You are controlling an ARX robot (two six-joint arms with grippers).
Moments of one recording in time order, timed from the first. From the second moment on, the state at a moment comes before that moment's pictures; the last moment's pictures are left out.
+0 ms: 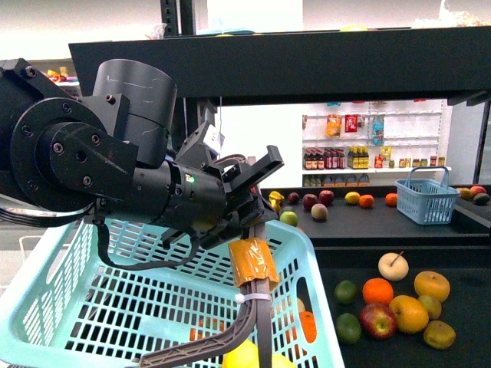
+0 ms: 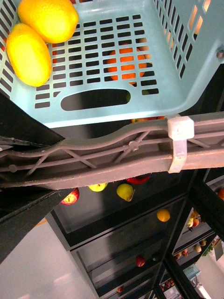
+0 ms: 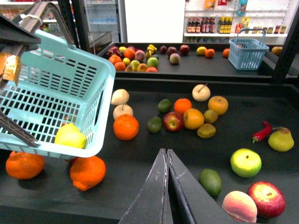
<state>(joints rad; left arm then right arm) -0.37 1.95 1.39 0.20 0.45 -0.48 0.00 0.03 0.01 0.01 0.00 0.00</state>
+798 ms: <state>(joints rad) -0.36 1.96 1.34 0.53 0.25 -0.68 0.00 0.00 0.01 0.00 0.00 0.00</state>
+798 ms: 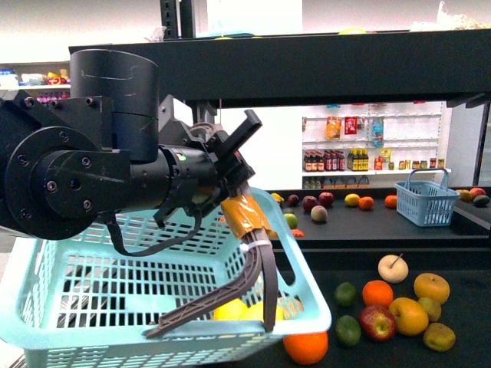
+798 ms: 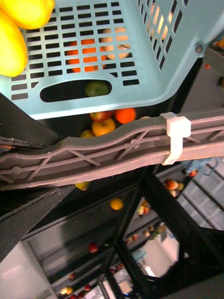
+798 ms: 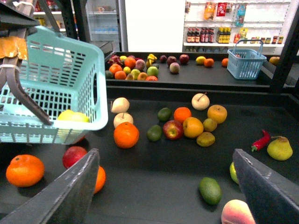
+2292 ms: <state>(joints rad) 0.12 2.12 1.15 1.30 -0.33 -1.49 0.00 0.00 0.01 0.00 0.00 0.00</state>
